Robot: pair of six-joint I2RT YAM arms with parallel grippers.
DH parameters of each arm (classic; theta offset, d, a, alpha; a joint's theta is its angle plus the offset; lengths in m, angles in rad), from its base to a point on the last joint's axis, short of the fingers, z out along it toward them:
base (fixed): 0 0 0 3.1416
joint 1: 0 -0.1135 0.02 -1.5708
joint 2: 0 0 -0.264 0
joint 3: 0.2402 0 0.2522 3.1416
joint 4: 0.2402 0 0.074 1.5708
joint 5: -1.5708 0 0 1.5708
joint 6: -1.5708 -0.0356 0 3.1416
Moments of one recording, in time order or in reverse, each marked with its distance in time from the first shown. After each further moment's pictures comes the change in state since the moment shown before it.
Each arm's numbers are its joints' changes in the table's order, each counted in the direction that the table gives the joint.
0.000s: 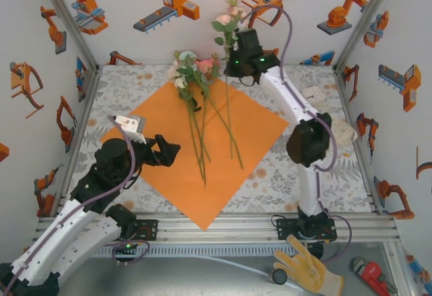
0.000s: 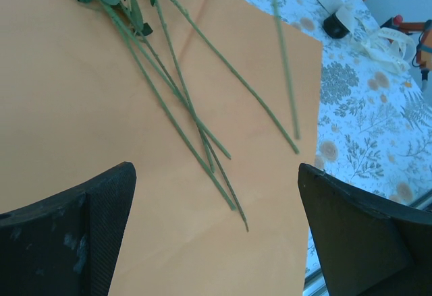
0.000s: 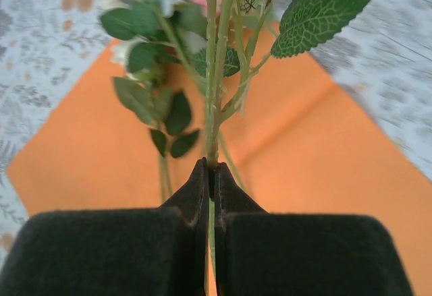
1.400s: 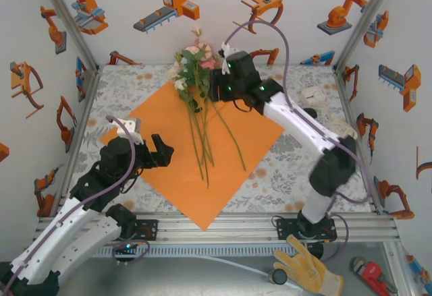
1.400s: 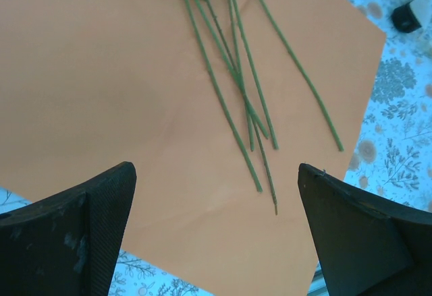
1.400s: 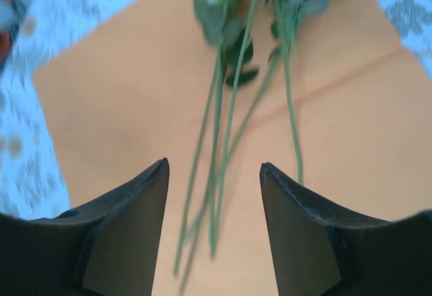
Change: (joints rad) left arm 0.000 -0.032 0.027 0.178 0.150 0.115; right arm -0.206 0.551 -0.656 -0.169 -0.036 0.153
